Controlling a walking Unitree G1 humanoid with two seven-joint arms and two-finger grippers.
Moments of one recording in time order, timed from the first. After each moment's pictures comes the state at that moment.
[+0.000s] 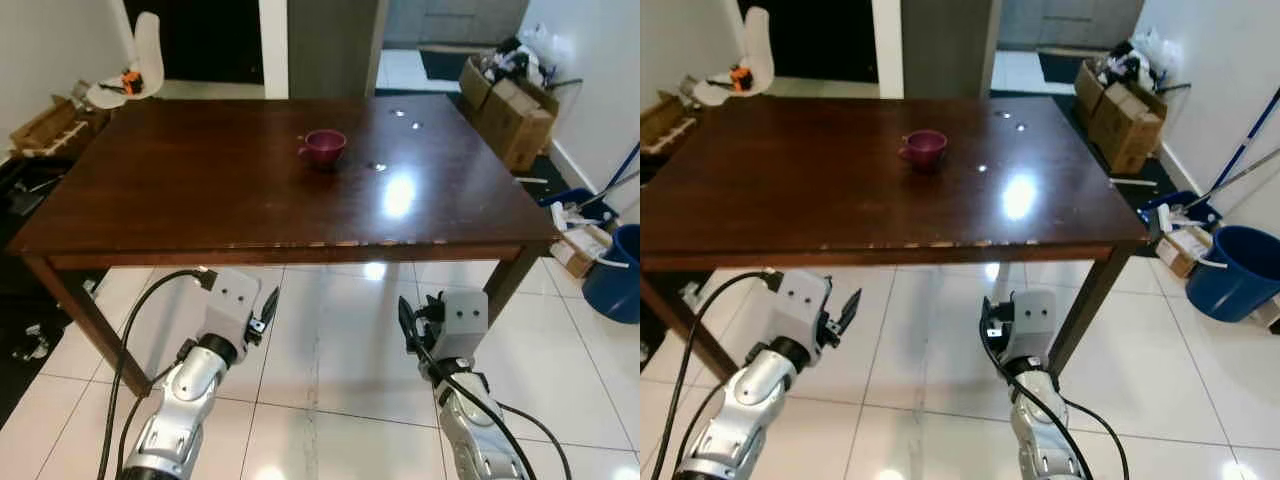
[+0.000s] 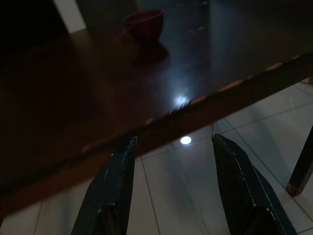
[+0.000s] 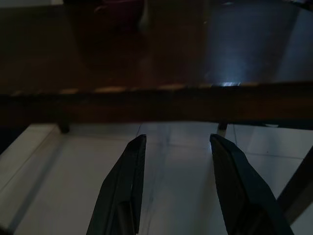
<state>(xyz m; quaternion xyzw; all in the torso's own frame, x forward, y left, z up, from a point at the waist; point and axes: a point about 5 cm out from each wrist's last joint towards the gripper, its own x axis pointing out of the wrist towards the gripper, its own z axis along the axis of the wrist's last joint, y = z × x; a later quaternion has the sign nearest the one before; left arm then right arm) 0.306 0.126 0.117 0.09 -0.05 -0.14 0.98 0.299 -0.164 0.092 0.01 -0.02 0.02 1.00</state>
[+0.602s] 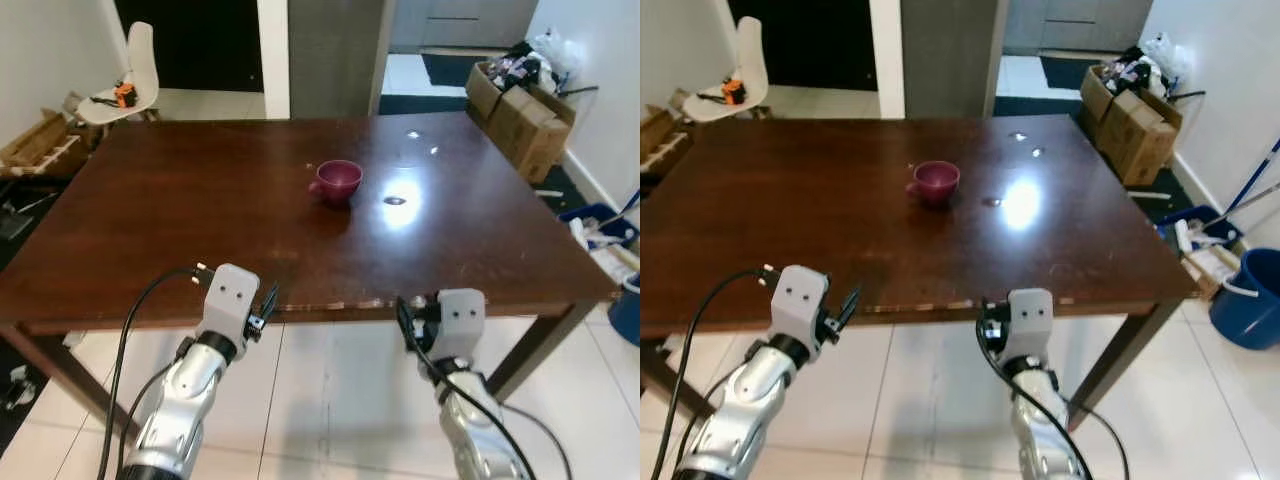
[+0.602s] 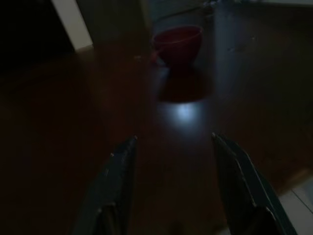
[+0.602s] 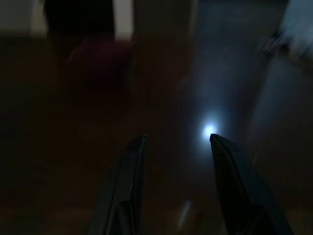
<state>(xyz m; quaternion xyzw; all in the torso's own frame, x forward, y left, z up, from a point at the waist) 0.306 0.122 0.128 0.09 -0.07 -0.15 0.98 0.298 -0.173 0.116 -0.04 -0.10 -0.02 0.99</state>
